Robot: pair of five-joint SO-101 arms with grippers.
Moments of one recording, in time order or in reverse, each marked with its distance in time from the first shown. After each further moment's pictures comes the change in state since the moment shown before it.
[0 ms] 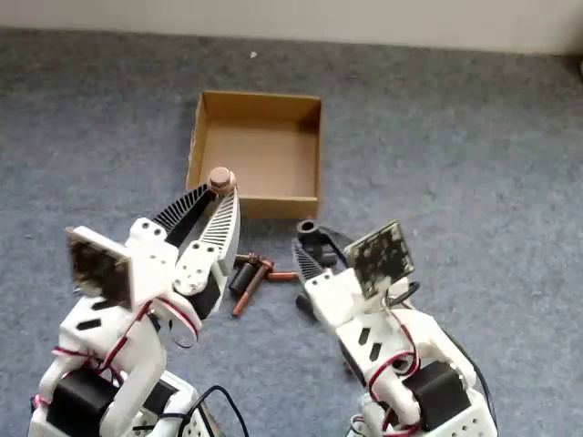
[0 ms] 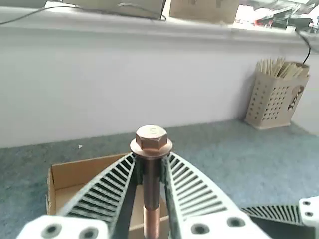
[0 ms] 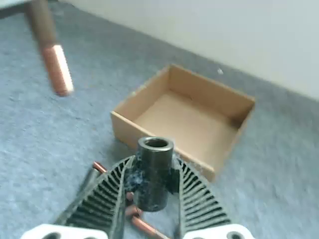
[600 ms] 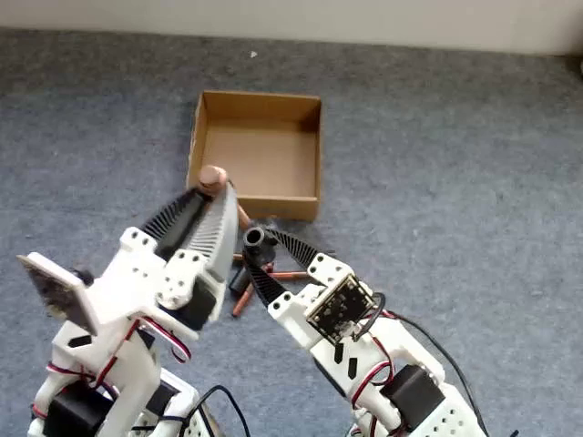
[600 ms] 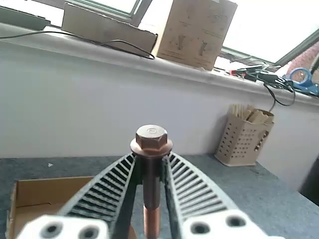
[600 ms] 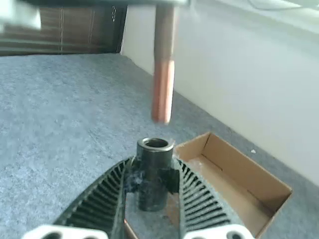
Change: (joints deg) left arm 3.2 -6.0 3.2 -4.0 7.6; right arm -10.5 -4.4 12.5 -21.7 9.0
